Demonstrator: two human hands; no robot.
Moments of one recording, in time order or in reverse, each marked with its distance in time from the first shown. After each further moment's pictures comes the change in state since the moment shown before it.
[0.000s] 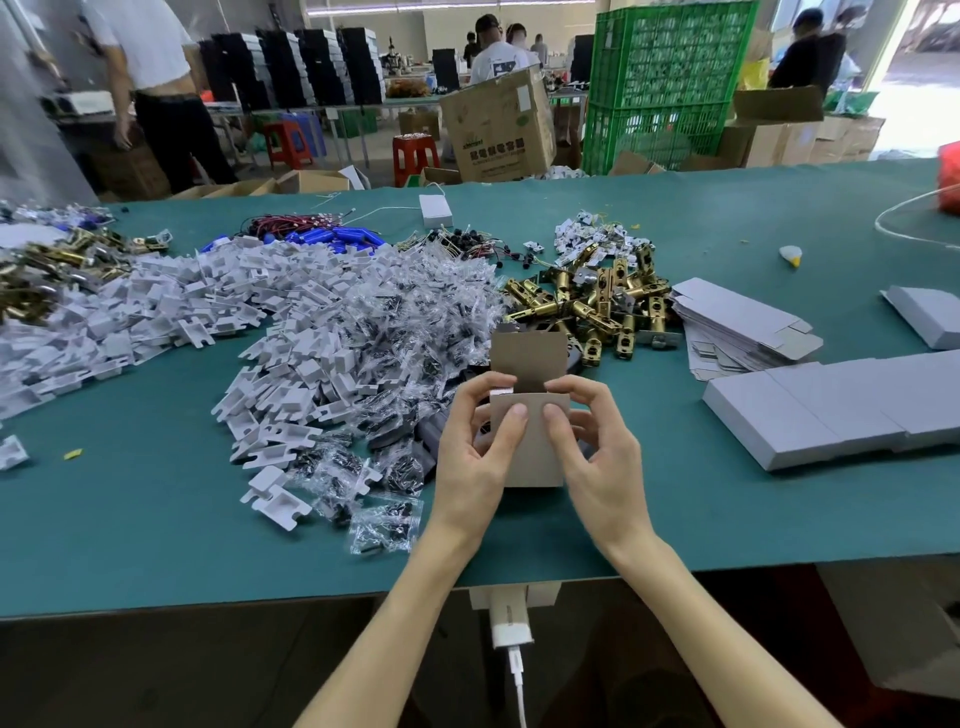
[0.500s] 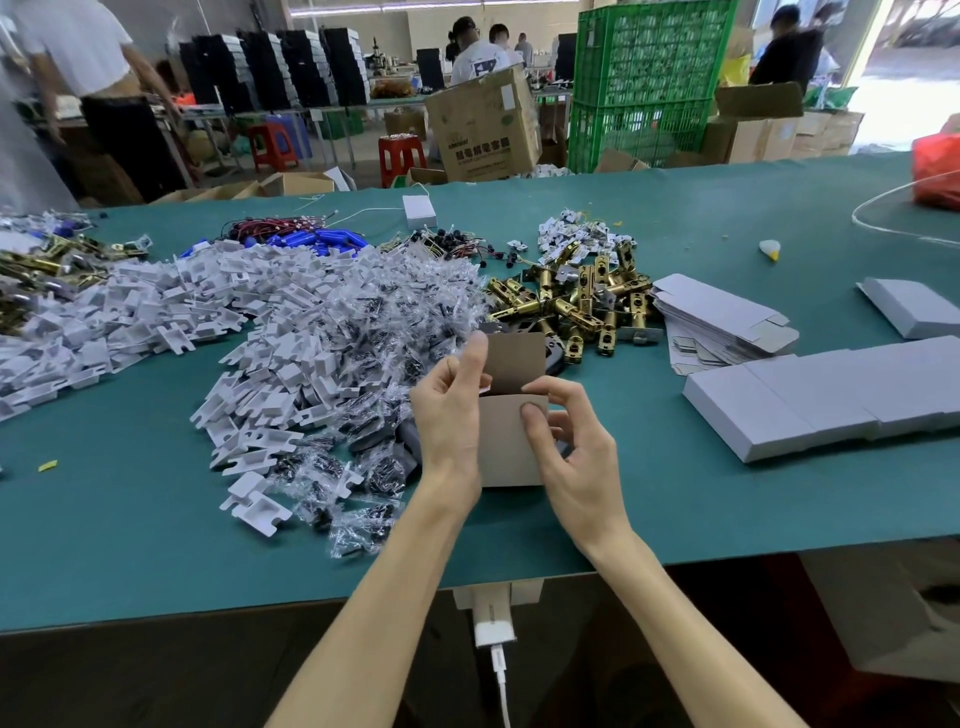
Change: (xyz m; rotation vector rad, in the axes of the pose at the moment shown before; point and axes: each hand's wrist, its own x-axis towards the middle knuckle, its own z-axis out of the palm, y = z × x) left_hand 0.040 0.028 0.023 -0.178 0.354 -0.311; right_hand -0.002 0.000 0.001 0.019 -0.016 0.001
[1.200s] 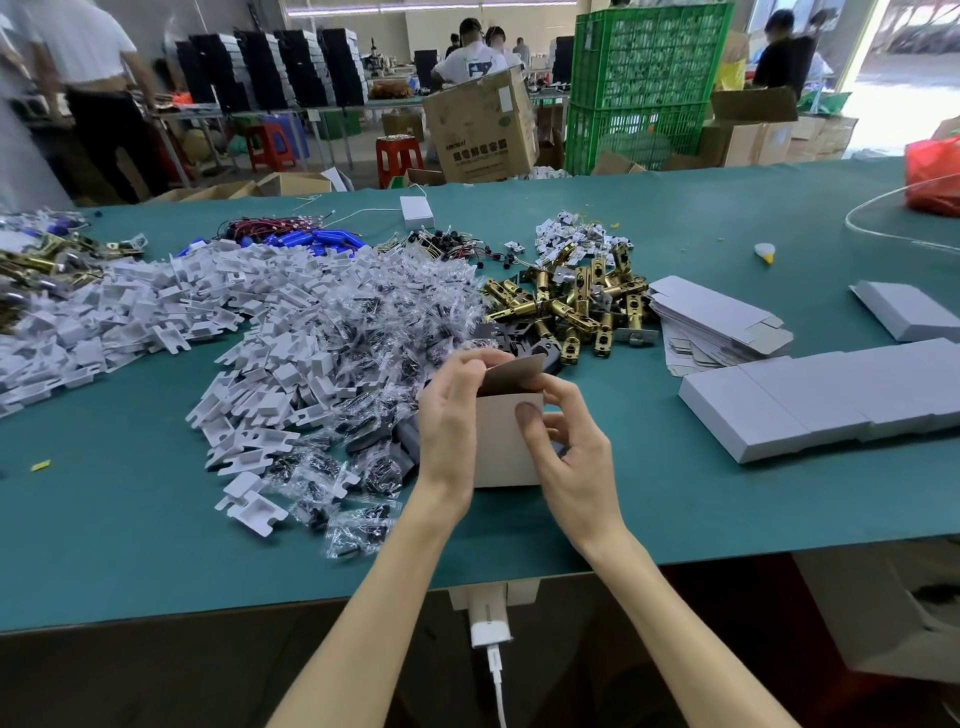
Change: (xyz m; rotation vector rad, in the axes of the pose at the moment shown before) left_hand -0.007 -0.004 -0.011 0.083 -0.239 0.172; right_hand 0.002 0.004 0.002 -0.030 0.001 0.001
